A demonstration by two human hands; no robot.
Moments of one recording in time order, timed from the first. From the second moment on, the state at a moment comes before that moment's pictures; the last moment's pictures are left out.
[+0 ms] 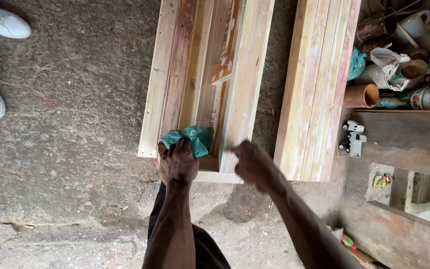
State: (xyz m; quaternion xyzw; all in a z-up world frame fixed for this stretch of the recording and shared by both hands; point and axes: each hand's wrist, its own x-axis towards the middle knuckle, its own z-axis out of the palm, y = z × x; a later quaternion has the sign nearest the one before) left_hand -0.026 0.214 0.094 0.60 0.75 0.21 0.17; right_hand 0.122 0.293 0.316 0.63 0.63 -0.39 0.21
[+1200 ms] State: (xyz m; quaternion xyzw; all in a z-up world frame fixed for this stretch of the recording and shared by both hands) left_hand -0.011 0.213 0.095 0.54 0.80 0.19 0.17; right_hand 0.146 0.501 0.236 0.68 0.67 -0.30 0.07
